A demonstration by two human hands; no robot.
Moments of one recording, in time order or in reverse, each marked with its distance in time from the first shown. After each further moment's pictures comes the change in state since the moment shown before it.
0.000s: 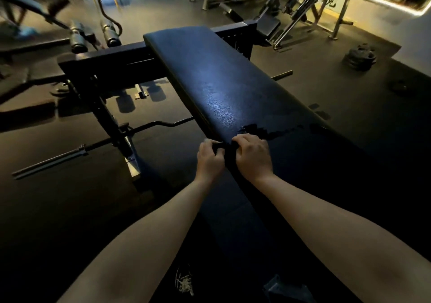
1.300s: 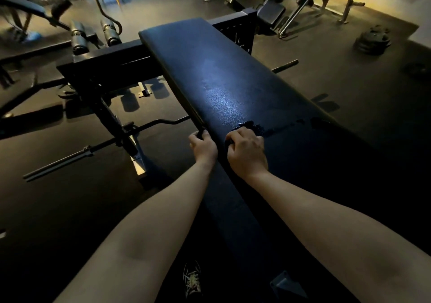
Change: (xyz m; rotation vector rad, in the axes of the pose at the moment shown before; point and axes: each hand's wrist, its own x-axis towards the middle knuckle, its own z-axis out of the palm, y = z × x) left_hand 0.042 0.012 0.025 -0.266 0.195 -0.403; right_hand 0.013 0.010 0.010 0.082 -0.028 0.049
